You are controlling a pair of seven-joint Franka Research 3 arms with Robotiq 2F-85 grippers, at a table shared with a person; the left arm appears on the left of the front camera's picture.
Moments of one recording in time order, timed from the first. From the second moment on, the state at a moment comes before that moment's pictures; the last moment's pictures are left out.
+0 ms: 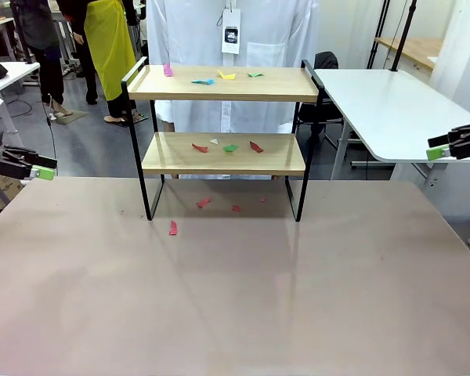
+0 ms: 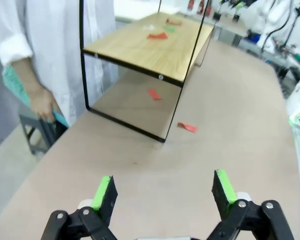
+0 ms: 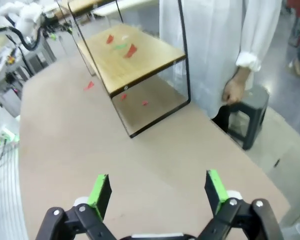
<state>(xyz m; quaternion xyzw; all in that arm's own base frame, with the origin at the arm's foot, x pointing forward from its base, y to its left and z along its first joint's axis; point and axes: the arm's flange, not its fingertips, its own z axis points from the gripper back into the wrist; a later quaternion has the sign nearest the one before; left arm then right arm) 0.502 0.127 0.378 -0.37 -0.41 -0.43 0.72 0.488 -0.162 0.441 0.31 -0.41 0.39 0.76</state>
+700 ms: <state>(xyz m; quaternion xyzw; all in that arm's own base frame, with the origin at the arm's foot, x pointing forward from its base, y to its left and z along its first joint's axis) 0.521 0.166 0.398 -0.36 -0.52 -0.48 0.60 0.539 -0.229 0.433 0.35 -0.50 0.39 0.69</state>
